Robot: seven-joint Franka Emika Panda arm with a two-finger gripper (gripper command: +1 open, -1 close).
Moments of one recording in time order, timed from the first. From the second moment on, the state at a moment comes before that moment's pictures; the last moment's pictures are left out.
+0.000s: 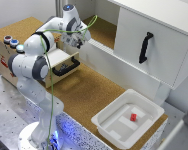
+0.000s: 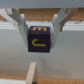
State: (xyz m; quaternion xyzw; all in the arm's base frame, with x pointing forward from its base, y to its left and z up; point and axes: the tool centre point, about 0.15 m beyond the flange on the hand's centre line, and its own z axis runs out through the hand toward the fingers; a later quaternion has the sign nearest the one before) arm 0.424 0.172 0.480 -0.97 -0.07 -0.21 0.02
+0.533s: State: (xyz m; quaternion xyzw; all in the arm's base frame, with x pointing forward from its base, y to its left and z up) arm 0.346 0.229 0.454 -0.96 -0.22 -0.19 0.03
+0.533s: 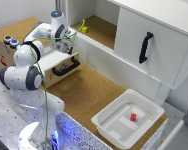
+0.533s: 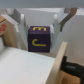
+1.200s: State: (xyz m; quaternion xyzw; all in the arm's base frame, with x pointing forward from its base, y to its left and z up) arm 0.281 0.264 0.427 -0.83 -0.54 -0.12 0.07
